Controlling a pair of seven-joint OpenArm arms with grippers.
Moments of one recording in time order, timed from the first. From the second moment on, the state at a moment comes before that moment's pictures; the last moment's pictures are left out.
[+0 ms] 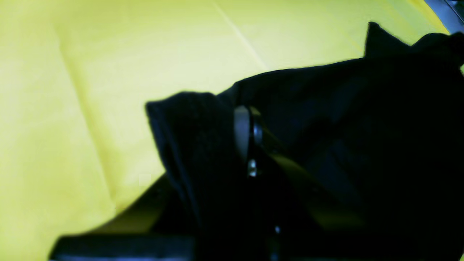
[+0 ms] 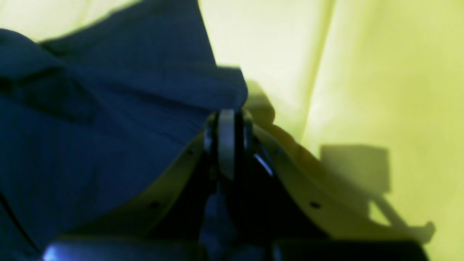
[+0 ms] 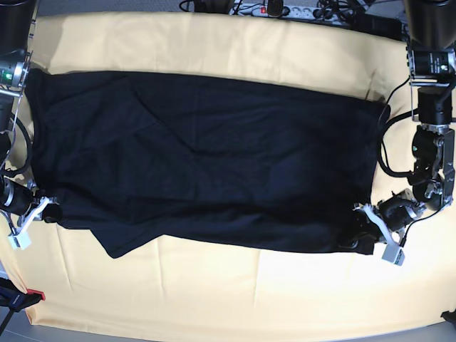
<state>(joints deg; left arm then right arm) -28.0 -33.6 7.8 59.7 -52.6 -46.7 35.5 29.3 35.0 6.4 48.2 38.9 40.9 -46.8</state>
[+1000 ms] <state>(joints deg) -25.2 -39.5 7.8 59.7 -72.9 -46.7 57.4 18.3 41.8 6.4 64.4 43.7 41.1 -54.4</state>
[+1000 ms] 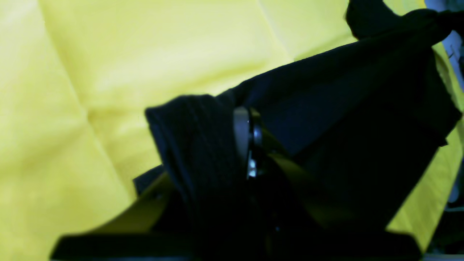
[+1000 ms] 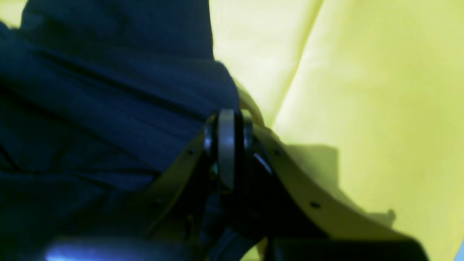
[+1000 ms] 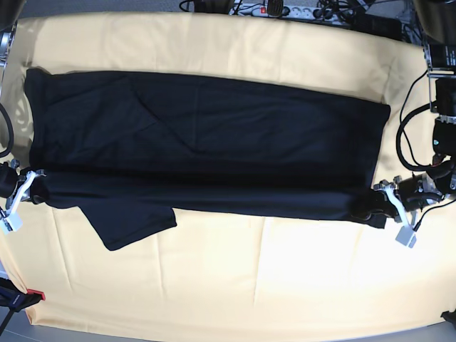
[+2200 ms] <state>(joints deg) -20.4 -43.7 8.0 59.7 -87.4 -46.6 69.7 18.2 43.5 6.4 65.0 47.8 40.9 -58.7</state>
